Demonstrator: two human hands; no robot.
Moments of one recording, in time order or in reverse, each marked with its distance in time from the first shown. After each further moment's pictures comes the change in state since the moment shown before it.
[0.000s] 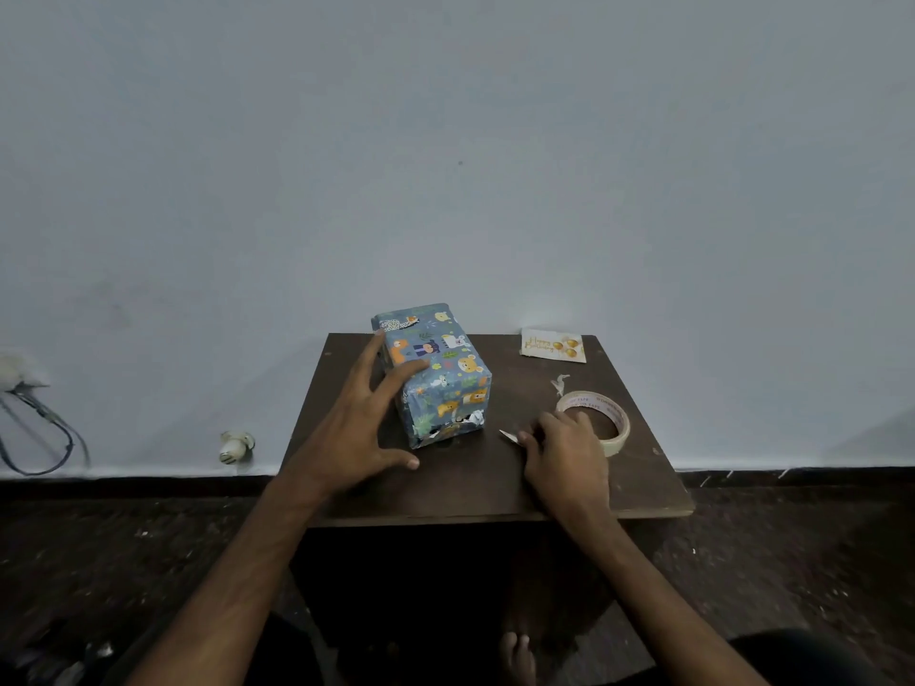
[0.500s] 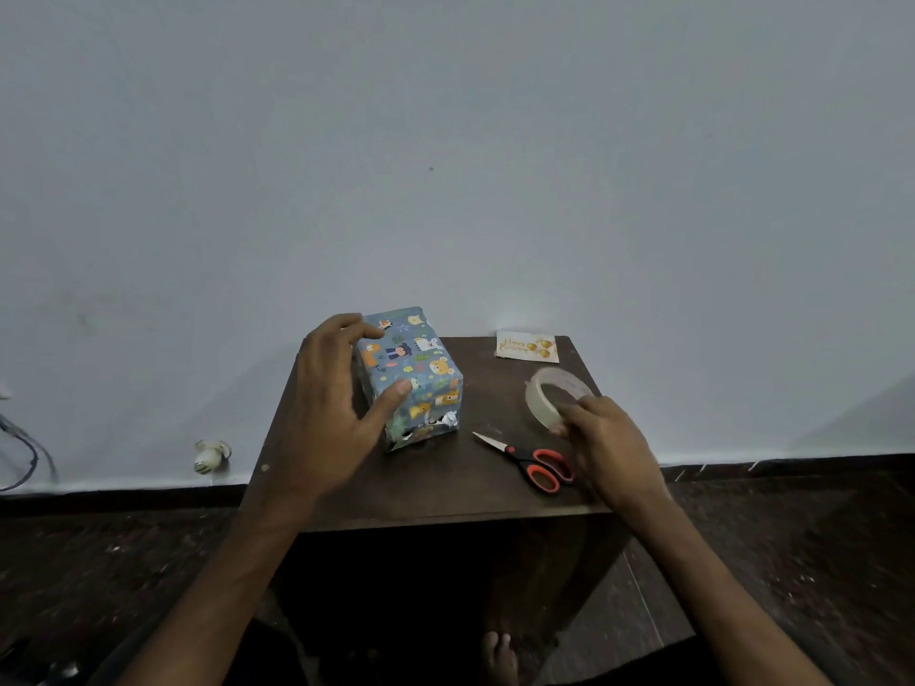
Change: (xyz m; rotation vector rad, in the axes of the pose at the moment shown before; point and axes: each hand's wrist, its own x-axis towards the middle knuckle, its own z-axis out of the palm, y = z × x) left_hand 0.002 0.059 -0.019 -0.093 0.455 0.012; right_hand 0.011 0.073 -0.044 -0.030 0.075 -0.329
